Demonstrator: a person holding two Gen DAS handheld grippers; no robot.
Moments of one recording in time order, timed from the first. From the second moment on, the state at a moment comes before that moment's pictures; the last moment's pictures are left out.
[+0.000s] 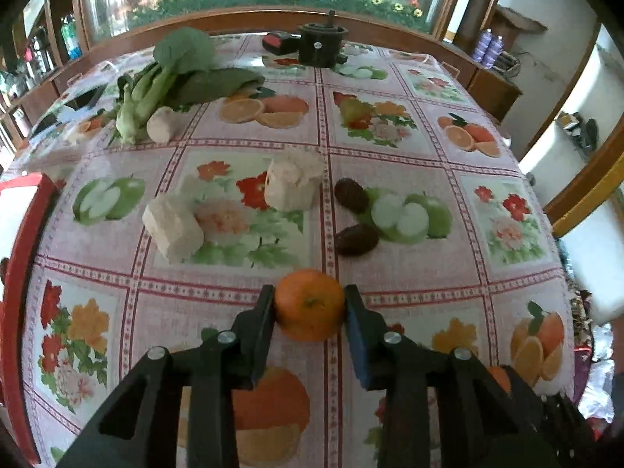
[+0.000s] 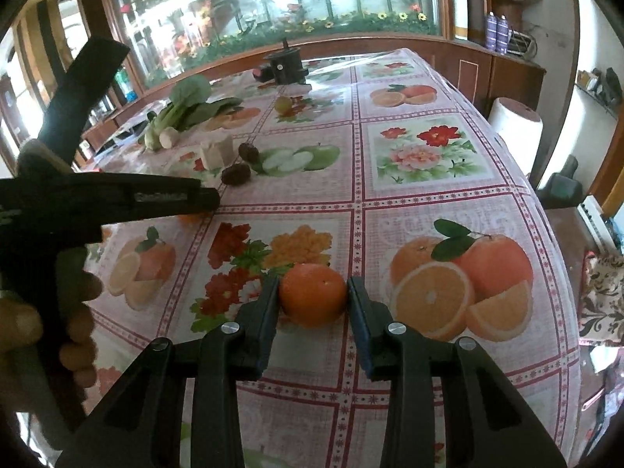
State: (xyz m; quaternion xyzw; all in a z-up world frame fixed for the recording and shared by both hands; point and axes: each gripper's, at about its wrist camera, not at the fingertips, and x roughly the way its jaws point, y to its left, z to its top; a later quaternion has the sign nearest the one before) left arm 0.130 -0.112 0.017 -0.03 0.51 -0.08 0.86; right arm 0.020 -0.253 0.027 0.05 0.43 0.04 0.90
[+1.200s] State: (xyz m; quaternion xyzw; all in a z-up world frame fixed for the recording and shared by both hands) left arm 0.009 0.044 0.048 -0.08 0.48 -0.10 0.87; right arm -0.008 -0.124 0.050 0.00 0.44 0.06 0.89
